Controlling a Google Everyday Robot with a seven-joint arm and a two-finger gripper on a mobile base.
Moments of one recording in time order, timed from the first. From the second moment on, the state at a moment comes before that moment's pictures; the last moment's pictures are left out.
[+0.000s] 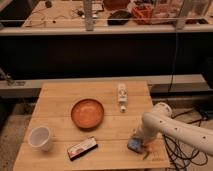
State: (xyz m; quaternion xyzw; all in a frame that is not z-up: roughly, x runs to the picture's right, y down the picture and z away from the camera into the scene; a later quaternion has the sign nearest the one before) arm 0.211 0.279 0.797 -0.30 -0.18 -0.38 0.86
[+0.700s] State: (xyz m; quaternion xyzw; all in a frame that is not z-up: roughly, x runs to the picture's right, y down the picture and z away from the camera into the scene) arm 0.193 0.237 0.797 -0.28 -0.18 -0.41 0.85
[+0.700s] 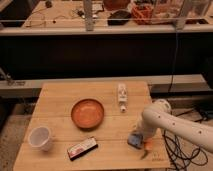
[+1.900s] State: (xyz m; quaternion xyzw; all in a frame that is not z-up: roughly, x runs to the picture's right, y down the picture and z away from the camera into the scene) arm 0.074 0.204 0.785 -0.24 -0.22 -0.52 0.79
